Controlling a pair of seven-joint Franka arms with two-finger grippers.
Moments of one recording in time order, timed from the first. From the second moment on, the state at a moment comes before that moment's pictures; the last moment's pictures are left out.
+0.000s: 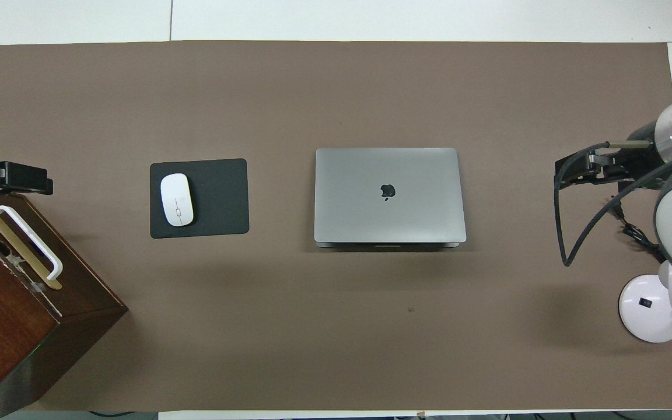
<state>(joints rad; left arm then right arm) 0.03 -0.10 -0.06 -1.73 0.00 1.70 -0.02 0.04 0.01 0.02 -1.66 0.04 1.60 0.14</state>
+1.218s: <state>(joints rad) 0.00 -0.11 -0.06 -1.79 0.00 1.79 -0.02 0.05 -0.07 0.02 -1.84 0.04 1.67 -0.12</state>
